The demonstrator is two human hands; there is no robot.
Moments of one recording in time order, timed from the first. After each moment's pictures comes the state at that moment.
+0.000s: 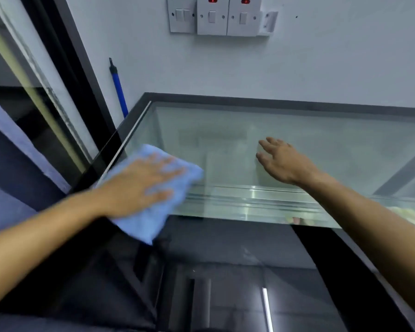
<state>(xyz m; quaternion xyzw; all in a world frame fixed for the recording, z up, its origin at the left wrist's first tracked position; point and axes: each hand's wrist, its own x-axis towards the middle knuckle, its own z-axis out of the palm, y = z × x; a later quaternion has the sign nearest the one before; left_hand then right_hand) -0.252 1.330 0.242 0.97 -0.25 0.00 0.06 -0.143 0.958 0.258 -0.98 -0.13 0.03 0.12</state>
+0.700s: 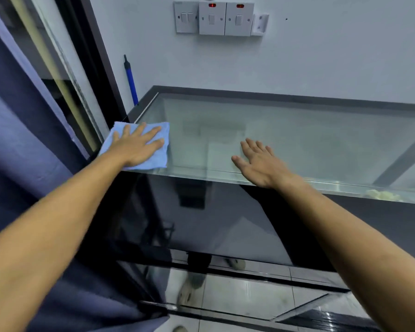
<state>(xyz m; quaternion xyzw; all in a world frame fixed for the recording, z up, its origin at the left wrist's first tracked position) -0.237 1.327 0.250 0.99 0.10 -0.04 0.06 -0.229 0.970 0.249 -0.98 -0.17 0.06 0.11</state>
